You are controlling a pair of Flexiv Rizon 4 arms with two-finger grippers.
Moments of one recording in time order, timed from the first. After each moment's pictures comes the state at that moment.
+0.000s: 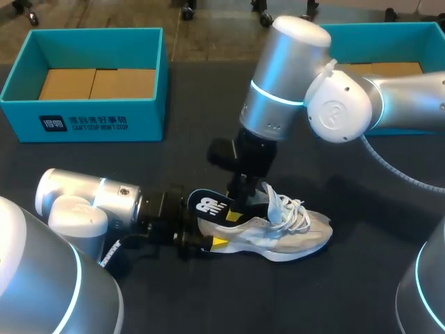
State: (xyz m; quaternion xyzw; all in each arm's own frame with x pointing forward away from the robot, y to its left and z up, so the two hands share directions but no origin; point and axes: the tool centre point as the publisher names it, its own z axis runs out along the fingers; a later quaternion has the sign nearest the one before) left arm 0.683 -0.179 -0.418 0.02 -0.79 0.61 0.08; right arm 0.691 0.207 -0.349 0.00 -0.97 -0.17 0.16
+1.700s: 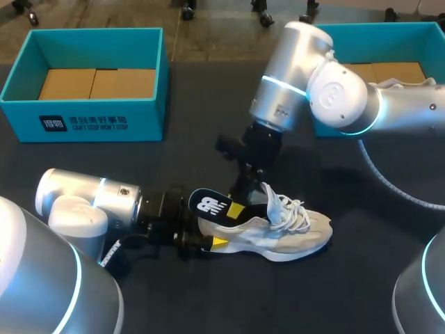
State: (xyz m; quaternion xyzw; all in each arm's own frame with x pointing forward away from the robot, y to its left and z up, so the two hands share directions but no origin) left arm 0.683 -0.180 -0.418 0.02 -0.79 0.61 0.08; right arm 0.685 0.207 -0.350 -0.01 -0.92 -0.23 0.32
